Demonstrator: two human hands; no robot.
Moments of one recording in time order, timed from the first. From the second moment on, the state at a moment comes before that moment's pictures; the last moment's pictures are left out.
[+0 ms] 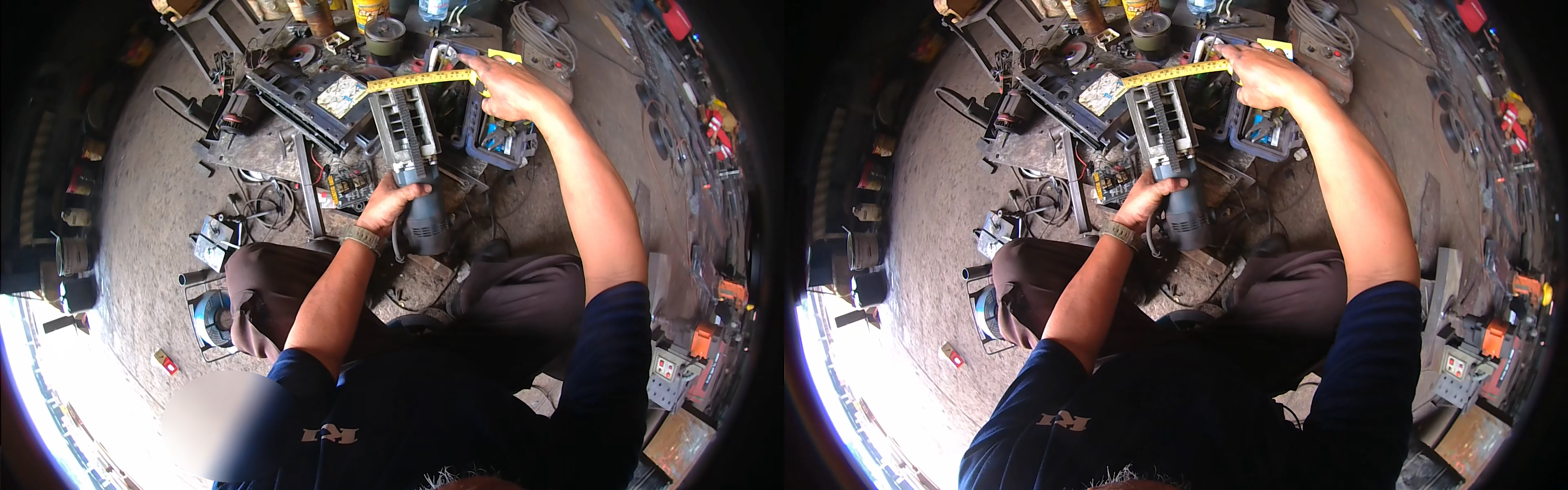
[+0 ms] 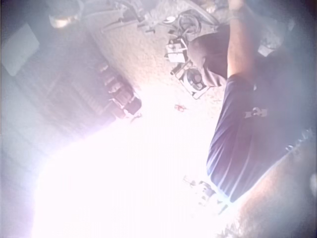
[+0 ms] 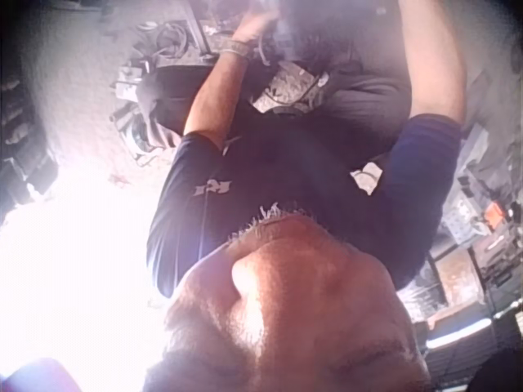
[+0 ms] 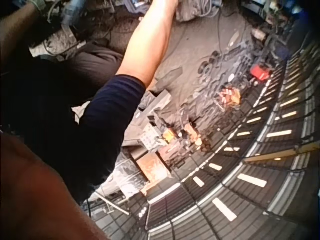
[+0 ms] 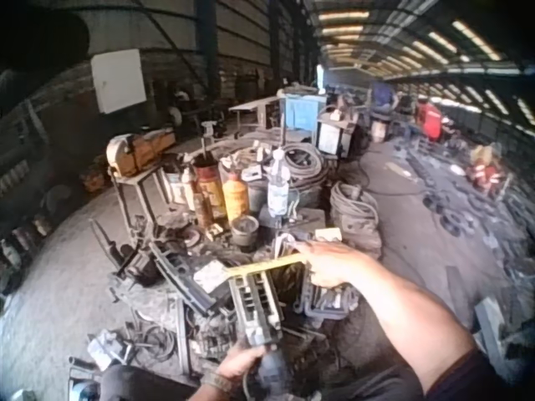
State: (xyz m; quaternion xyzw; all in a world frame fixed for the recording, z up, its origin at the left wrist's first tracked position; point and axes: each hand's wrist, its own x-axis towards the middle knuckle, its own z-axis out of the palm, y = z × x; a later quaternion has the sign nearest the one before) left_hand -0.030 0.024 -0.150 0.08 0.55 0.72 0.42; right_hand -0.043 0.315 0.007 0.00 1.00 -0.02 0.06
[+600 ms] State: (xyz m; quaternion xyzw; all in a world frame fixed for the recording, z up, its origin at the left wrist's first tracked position) left_hand -0.029 0.023 -0.152 0.10 0.54 0.72 0.42; right_hand -0.036 0.316 0.014 0.01 1.00 -0.02 0.06
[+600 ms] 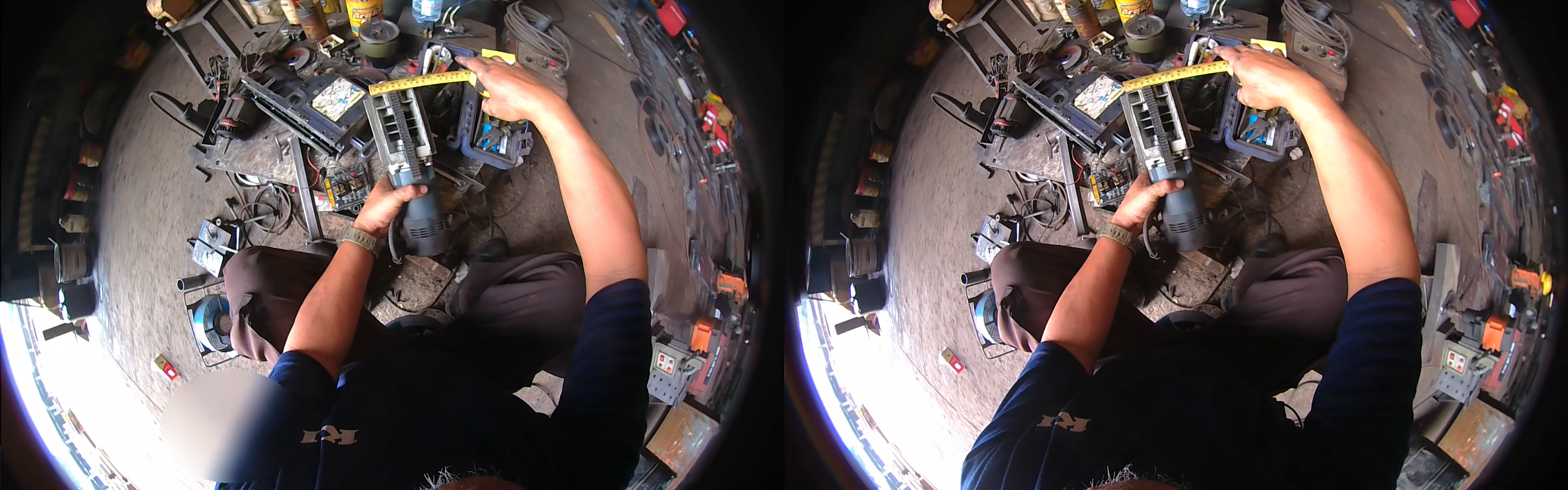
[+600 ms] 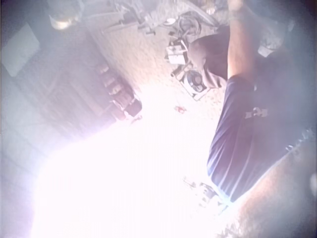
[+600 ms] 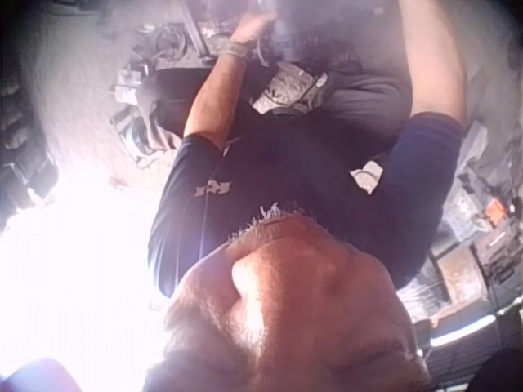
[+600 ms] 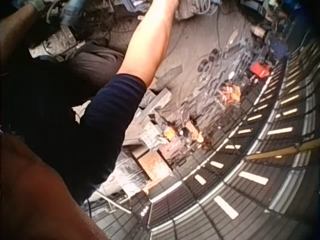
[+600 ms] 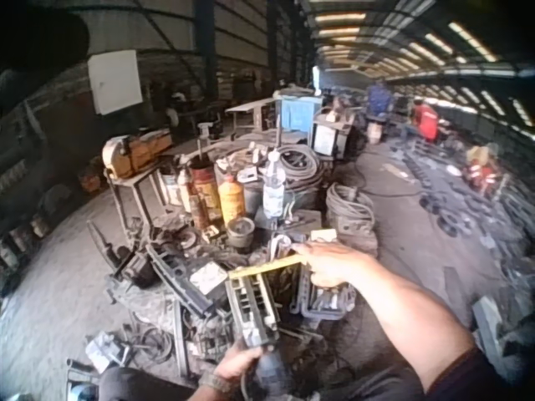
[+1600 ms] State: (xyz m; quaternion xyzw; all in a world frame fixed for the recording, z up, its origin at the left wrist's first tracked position) left_hand -0.032 0.024 -0.159 0.09 0.52 0.74 0.42; right_hand -0.038 0.319 0.005 -0.02 1.00 0.00 0.02
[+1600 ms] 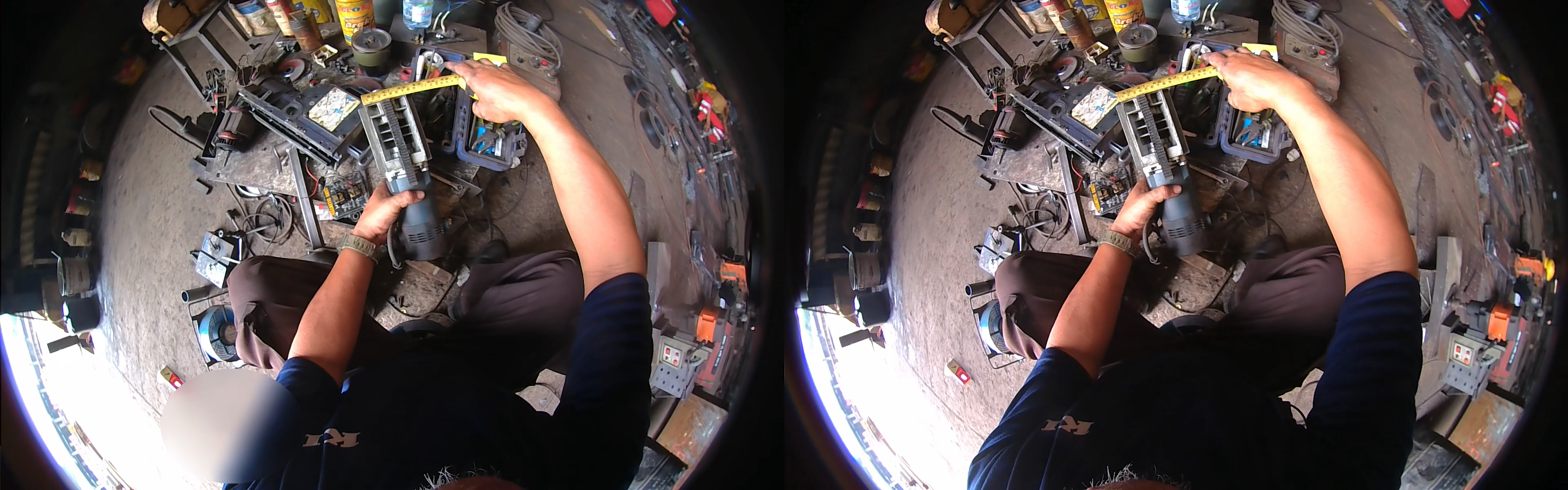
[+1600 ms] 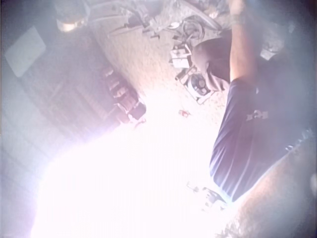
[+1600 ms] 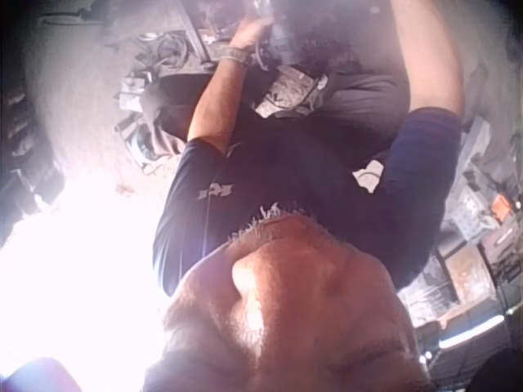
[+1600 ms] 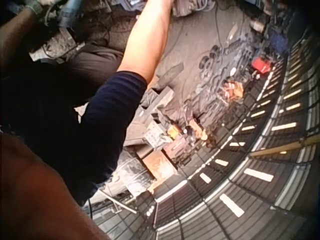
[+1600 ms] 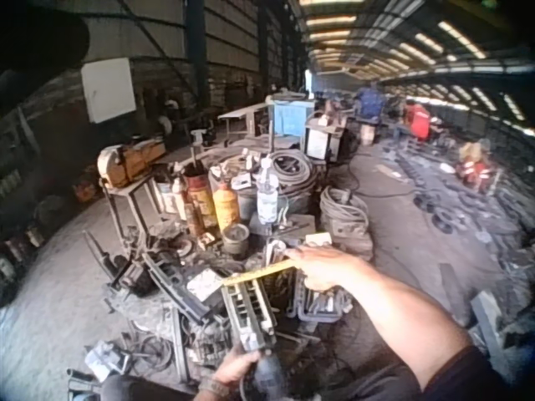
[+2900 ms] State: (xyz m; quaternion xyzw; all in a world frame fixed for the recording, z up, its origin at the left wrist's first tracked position) left_hand -0.034 0.023 -0.168 0.09 0.54 0.72 0.42; right_hand -0.007 0.380 -0.022 0.34 0.61 -0.69 -0.20
